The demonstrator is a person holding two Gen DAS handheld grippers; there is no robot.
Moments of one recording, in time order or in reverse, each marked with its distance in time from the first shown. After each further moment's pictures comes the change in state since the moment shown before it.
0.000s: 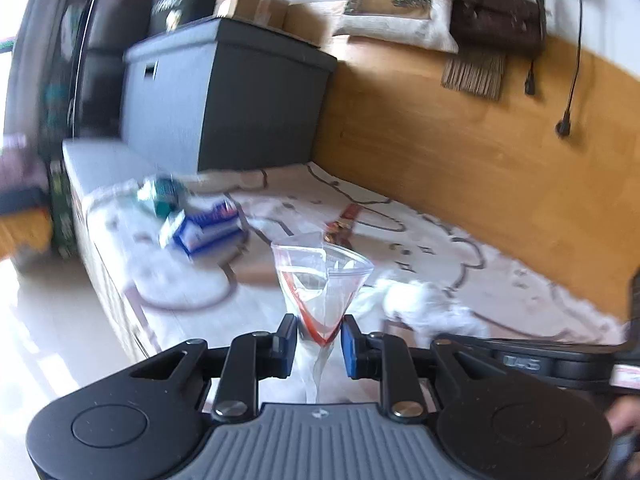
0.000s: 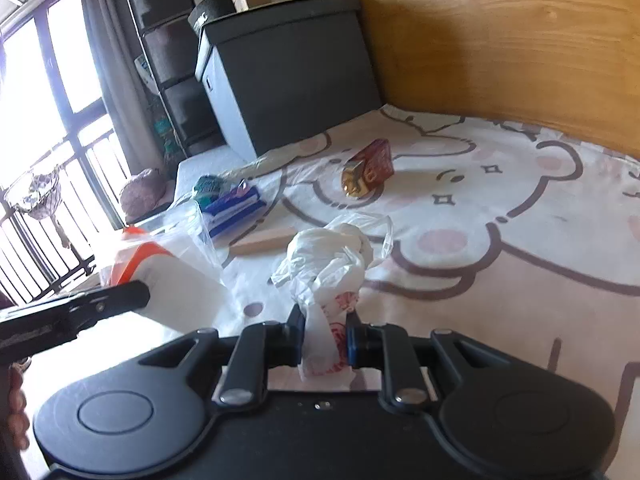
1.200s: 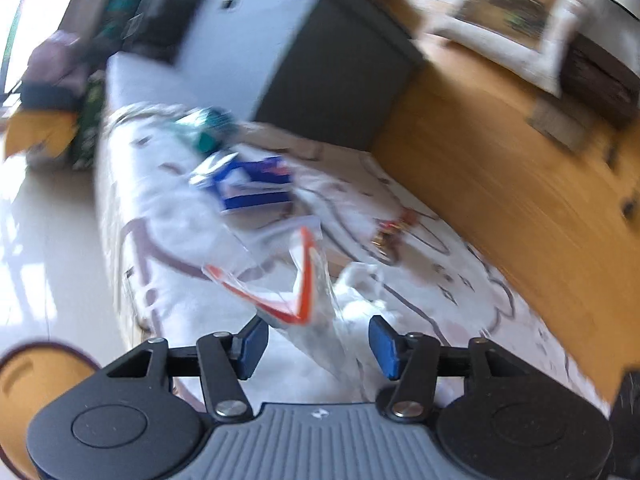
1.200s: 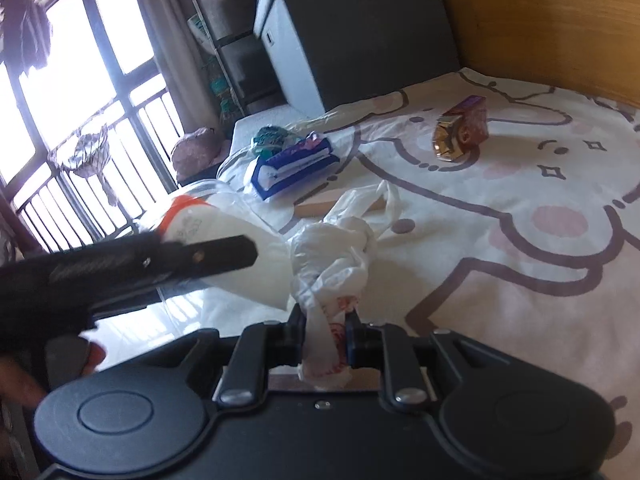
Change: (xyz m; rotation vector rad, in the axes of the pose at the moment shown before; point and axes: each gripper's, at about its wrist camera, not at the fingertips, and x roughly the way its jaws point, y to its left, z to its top) left arm 0.066 0.055 -0.002 -0.331 0.024 0.039; right arm 0.065 0.036 -0.009 -0.087 0.100 0.175
